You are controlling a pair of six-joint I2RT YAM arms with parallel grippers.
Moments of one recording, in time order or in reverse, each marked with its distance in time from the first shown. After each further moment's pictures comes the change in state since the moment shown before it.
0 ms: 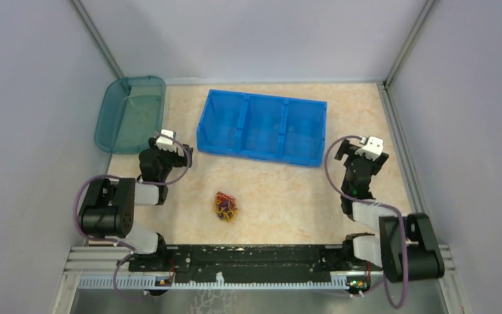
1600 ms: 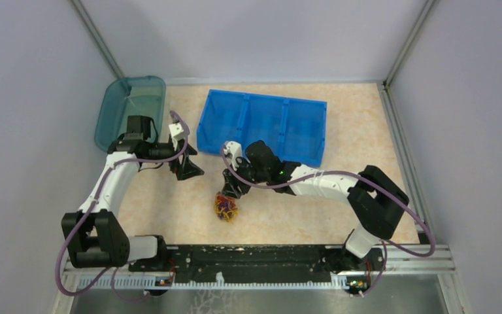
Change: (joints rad) left arm 0.030 -0.254 0.706 -1.842 0.866 0.715; right arm 0.851 0.343 0.772 -0.877 -0.902 0.092
